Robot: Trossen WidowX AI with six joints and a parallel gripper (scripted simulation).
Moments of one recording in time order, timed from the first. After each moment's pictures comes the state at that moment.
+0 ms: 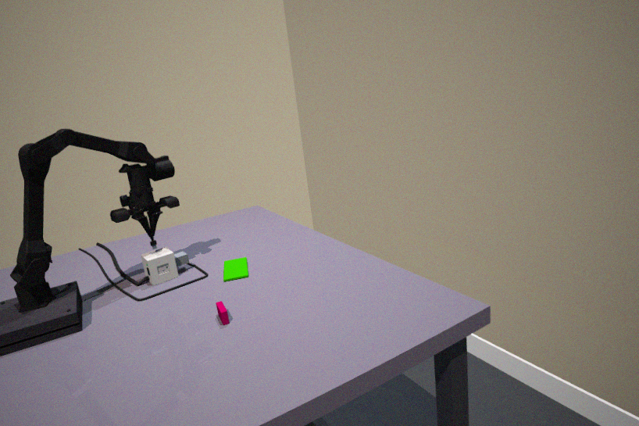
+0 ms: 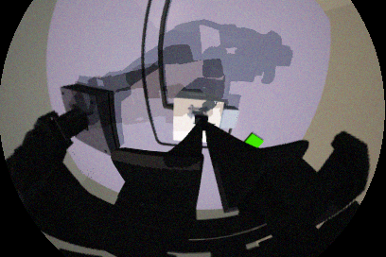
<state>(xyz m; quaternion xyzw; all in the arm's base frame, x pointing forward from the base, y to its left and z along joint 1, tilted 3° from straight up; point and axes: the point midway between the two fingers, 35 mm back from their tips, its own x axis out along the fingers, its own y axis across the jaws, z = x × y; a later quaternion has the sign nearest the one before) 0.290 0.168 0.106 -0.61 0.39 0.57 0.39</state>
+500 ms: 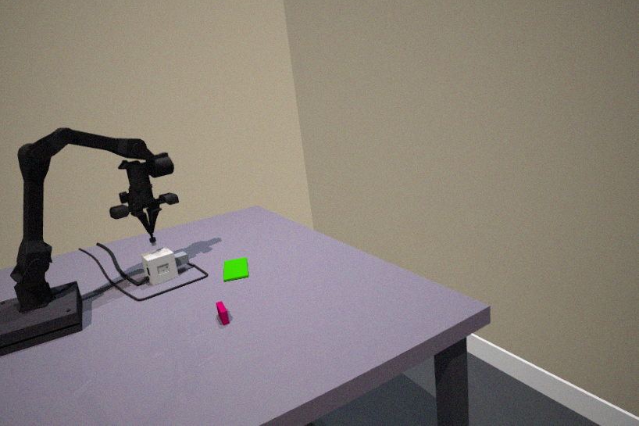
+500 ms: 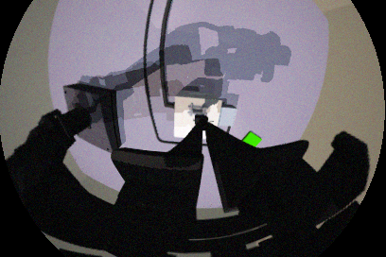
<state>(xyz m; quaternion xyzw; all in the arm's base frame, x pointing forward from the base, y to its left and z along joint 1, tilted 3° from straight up) 0.289 0.168 0.116 -0.61 0.39 0.57 0.39</state>
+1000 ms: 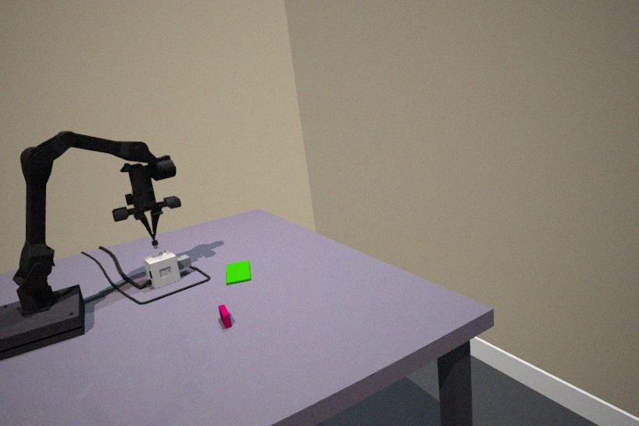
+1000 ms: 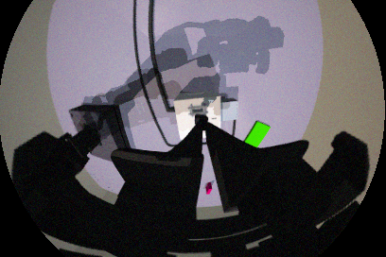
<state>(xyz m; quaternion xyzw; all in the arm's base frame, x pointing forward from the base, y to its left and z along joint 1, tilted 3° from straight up) 0.289 0.168 0.118 -0.57 0.45 0.53 0.44</state>
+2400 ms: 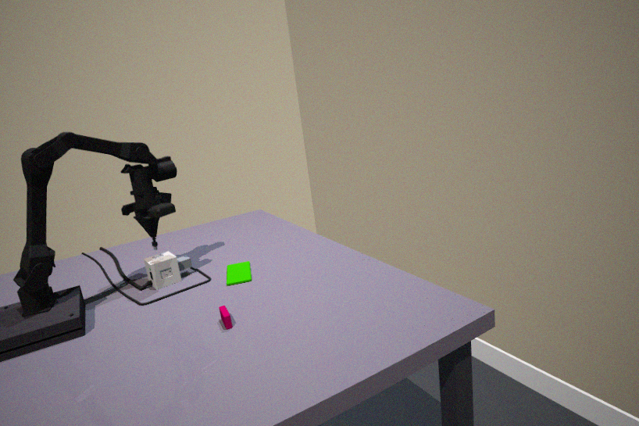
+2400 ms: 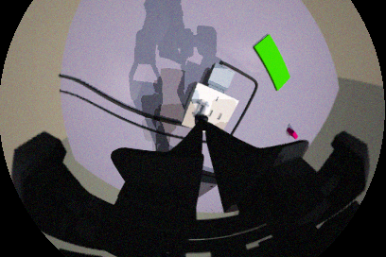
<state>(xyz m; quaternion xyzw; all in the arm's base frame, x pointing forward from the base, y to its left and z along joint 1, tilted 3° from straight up) 0.289 0.168 0.117 -0.25 0.66 0.22 0.67</state>
